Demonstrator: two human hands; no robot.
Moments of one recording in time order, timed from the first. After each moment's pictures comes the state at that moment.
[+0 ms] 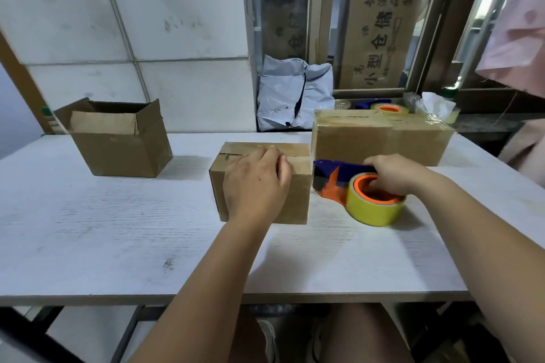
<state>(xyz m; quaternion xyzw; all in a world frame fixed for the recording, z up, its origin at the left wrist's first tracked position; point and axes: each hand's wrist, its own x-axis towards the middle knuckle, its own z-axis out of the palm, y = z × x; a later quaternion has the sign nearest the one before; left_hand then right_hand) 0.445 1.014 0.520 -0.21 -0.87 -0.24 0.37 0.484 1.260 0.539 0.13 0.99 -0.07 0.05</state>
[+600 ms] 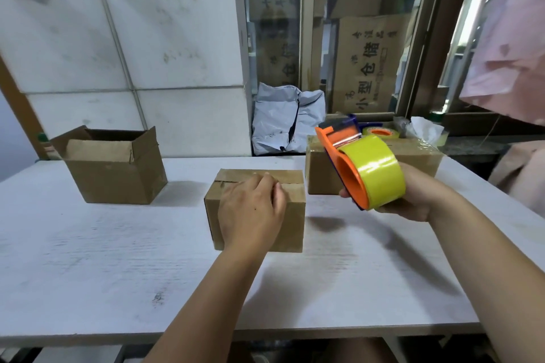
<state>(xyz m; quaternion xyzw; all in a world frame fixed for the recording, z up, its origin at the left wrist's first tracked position) 0.448 1.016 0.526 -0.20 -0.88 -0.20 0.37 0.523 1.241 0.575 0.10 0.75 -0.66 0.00</state>
